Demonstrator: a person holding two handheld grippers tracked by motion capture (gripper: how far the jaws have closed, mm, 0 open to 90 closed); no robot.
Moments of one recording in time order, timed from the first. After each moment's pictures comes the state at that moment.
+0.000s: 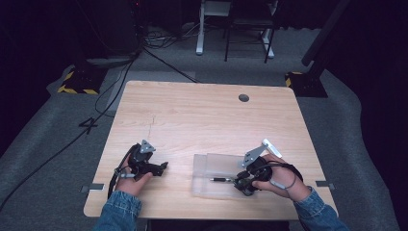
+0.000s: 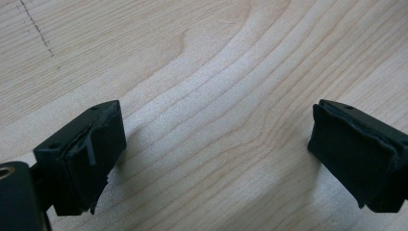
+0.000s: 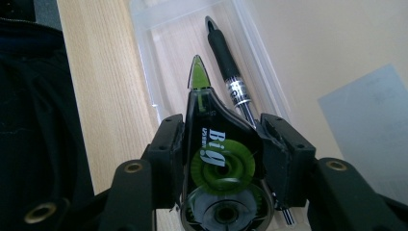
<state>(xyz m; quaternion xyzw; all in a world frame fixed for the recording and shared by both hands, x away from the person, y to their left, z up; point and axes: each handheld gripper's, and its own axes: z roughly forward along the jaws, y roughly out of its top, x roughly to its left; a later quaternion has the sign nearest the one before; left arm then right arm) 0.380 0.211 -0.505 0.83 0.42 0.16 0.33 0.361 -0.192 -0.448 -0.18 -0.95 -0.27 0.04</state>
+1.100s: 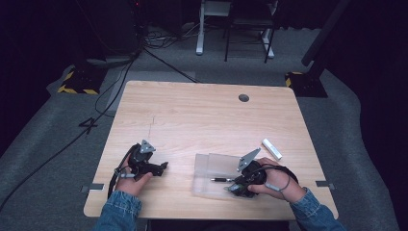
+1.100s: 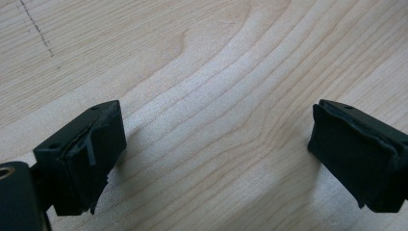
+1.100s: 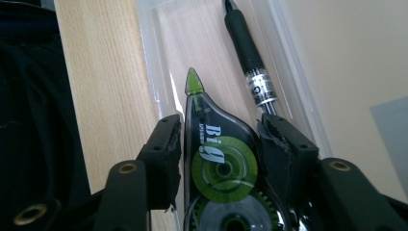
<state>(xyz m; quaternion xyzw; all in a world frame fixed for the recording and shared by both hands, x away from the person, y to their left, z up) 0.380 0.211 -0.505 0.83 0.42 0.16 0.33 0.359 -0.181 -0.467 -0.17 -0.95 -0.25 0.06</state>
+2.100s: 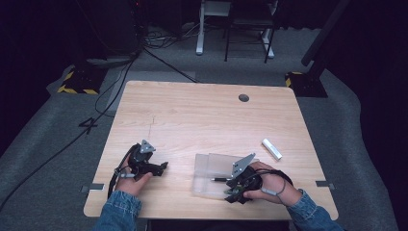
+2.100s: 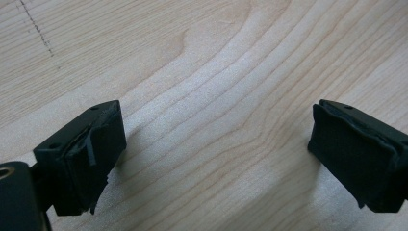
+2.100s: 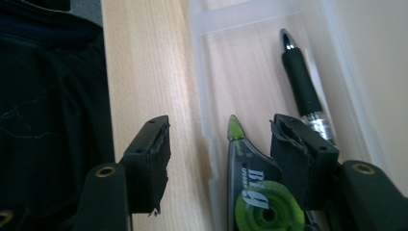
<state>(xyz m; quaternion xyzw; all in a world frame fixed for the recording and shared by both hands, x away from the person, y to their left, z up) 0.380 0.211 -0.505 0.83 0.42 0.16 0.33 0.344 -0.163 -0.468 -0.12 -0.95 -0.28 0.07</state>
